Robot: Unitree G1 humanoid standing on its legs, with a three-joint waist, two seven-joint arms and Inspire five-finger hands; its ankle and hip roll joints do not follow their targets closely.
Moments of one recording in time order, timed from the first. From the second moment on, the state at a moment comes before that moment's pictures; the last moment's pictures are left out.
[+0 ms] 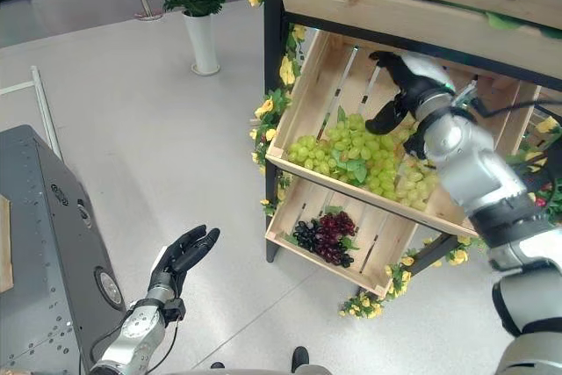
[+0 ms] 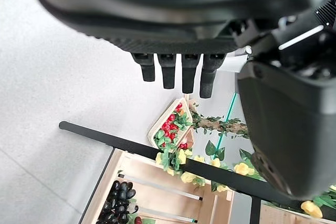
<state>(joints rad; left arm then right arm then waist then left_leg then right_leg) 0.04 0.35 -0.36 0.54 -0.52 -0.29 0.16 -0.76 -1.01 0.46 0.13 -0.08 0.34 0.02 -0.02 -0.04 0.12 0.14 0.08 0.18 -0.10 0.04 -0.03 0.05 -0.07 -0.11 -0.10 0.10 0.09</state>
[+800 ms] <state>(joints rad) 0.04 0.32 -0.34 0.49 -0.52 -0.27 0.23 -0.31 -0.80 0.29 -0.24 -0.35 0.08 -0.21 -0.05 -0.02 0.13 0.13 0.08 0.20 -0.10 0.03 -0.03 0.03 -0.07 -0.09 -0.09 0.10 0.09</state>
